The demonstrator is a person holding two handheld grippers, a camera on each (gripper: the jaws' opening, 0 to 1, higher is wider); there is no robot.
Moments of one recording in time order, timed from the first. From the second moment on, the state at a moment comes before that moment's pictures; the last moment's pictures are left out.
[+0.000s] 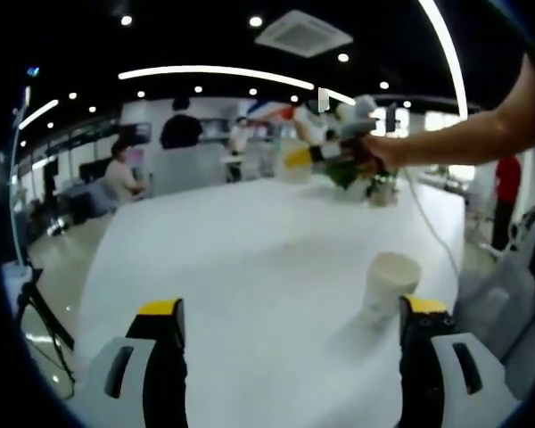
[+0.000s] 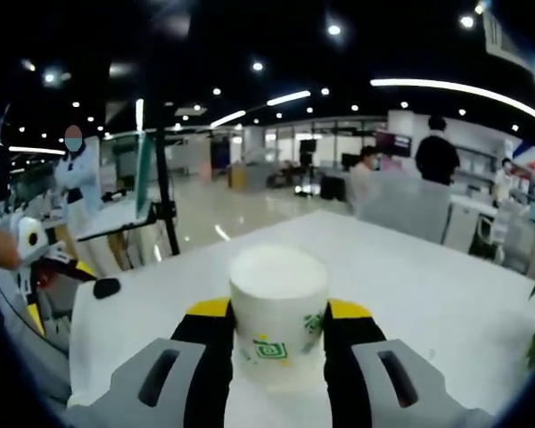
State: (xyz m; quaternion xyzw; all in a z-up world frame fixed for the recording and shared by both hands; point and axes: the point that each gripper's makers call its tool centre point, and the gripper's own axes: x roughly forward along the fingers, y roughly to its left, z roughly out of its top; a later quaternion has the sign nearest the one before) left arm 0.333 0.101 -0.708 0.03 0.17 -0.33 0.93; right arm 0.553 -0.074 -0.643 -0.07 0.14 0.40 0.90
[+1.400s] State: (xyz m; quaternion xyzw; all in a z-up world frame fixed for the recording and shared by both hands) left arm 0.322 0.078 -0.676 0.01 0.15 -0.37 0.92; right arm 0.455 -0.068 -0.612 -0.08 0.13 0.44 0.88
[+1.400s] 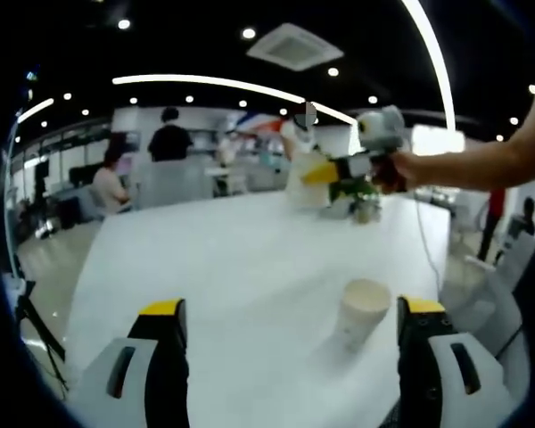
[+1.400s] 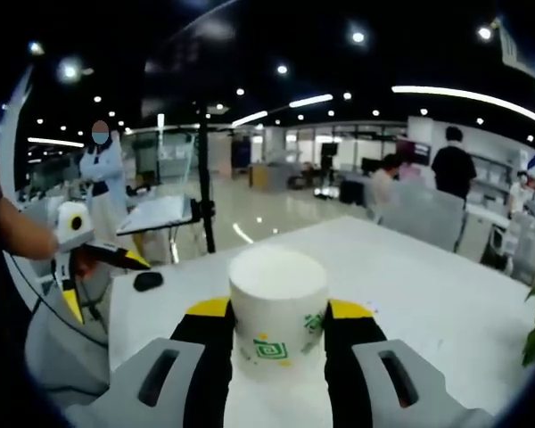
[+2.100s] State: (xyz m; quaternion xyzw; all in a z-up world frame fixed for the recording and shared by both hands) left arm 0.319 0.043 -0.669 0.00 0.14 -0.40 0.91; right arm 0.403 -0.054 -0.608 -0.06 0.12 0.47 0.87
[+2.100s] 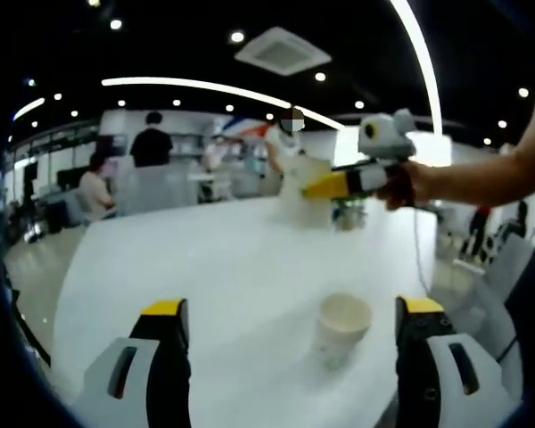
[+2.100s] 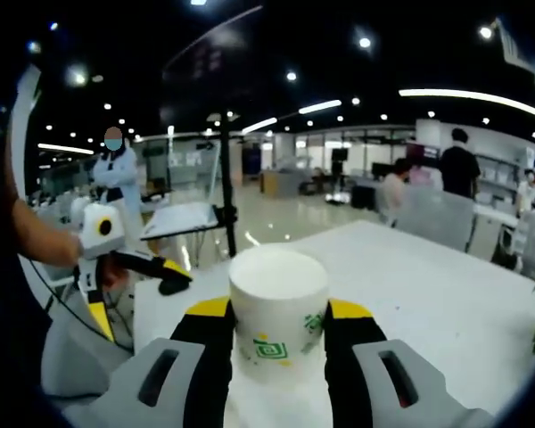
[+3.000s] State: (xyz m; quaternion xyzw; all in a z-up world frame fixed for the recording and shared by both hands) left arm 0.317 -0.012 -0.652 -0.05 0.12 -0.45 0.88; right arm 0.328 -0.028 -0.607 -0.05 0.10 0.55 0.83
